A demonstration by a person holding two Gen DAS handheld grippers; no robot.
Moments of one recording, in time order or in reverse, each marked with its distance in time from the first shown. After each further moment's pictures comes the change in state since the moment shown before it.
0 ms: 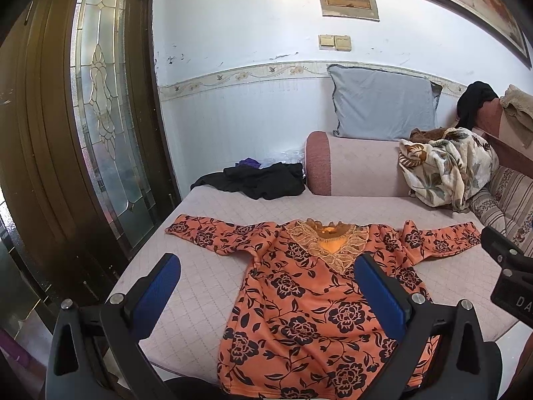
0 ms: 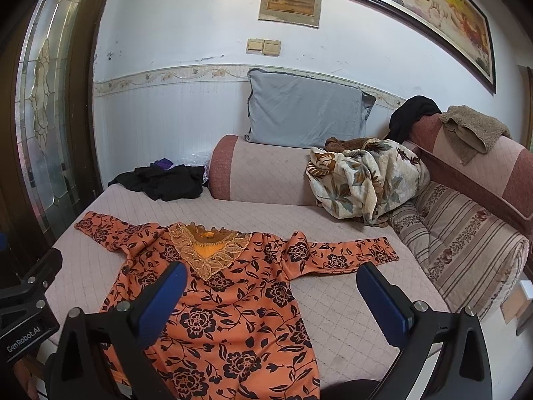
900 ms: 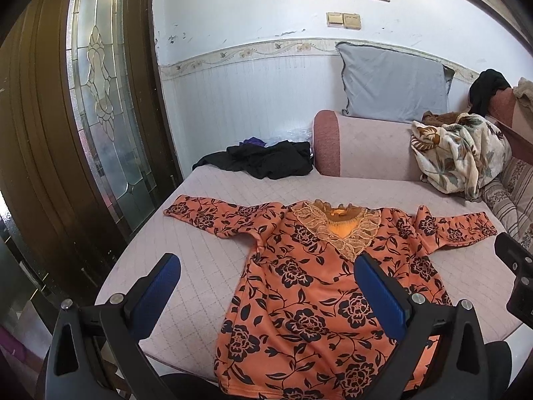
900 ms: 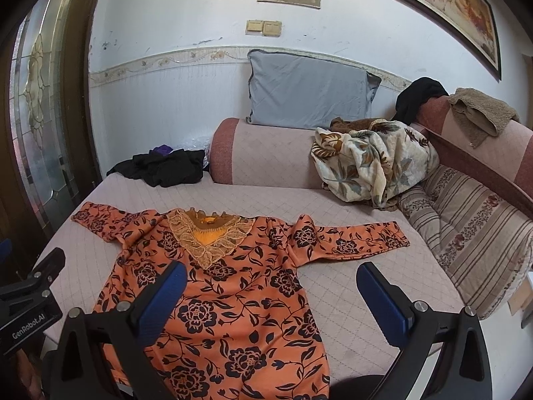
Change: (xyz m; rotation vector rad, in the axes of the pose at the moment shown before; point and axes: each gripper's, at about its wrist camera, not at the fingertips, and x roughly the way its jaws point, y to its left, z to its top) left arm 0.044 -0.003 -0.013 -0.008 0.087 0.026; right arm 0.038 -0.002 -0.018 0.019 0.059 0.027
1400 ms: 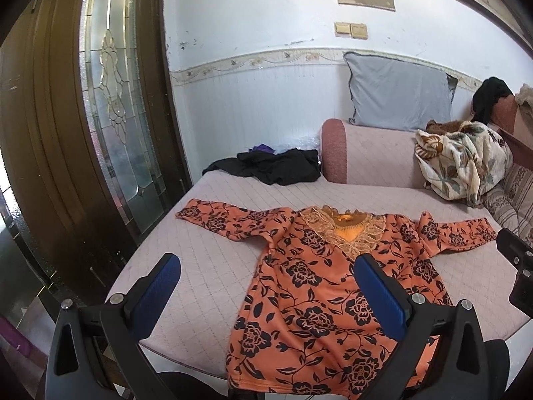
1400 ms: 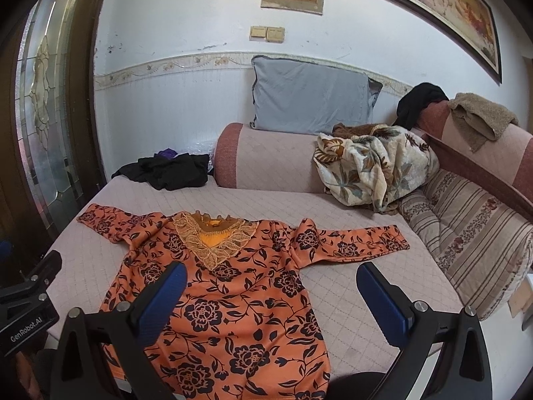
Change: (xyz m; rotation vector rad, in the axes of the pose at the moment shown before) left arm -0.027 0.018 -0.002 -0.021 -0.038 0.025; right arm -0.021 0.004 0.001 -0.006 -0.027 0.010
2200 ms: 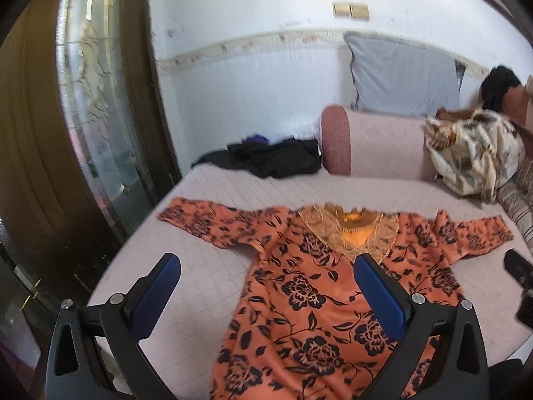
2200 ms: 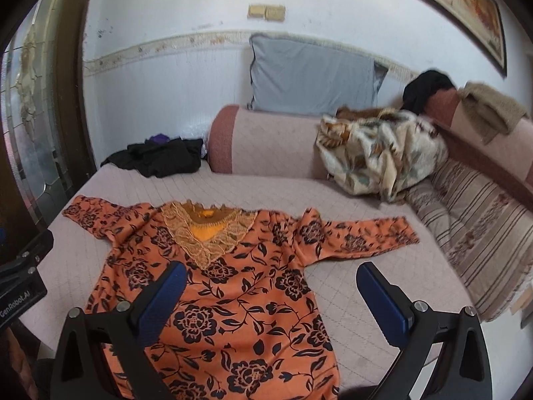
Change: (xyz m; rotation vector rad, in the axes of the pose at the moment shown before) left arm 0.118 -0.027 0.007 0.034 0.066 -0.013; right arm 0.084 0.007 0.001 0.013 0.094 -0.003
